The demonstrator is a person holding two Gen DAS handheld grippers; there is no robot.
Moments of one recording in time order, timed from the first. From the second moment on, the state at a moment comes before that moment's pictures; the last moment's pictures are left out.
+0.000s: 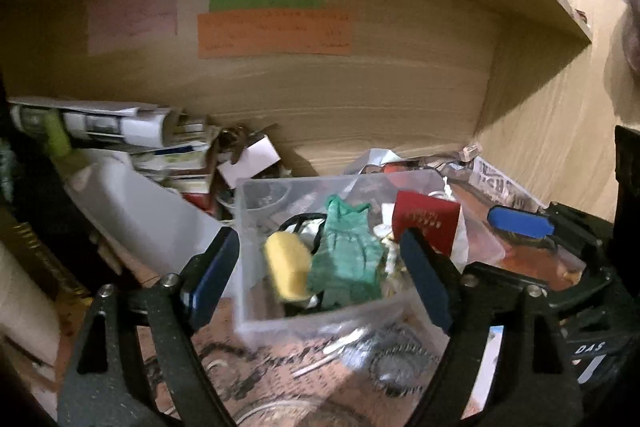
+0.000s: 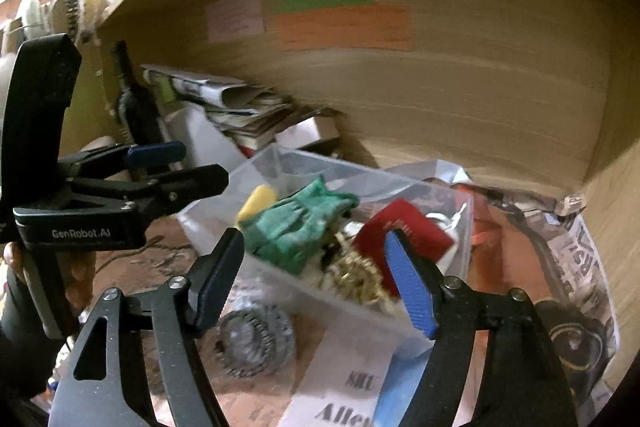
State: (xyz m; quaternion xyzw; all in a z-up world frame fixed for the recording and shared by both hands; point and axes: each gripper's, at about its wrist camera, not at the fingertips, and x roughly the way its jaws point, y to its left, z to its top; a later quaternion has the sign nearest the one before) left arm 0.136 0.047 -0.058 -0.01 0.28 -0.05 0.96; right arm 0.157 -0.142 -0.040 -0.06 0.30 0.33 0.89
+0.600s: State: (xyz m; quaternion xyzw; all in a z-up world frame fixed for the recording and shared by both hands) left arm 0.085 0.075 -0.128 -0.04 0.36 -0.04 0.93; right arm 0.130 -0.100 -0.117 -0.09 0.40 0.37 0.83
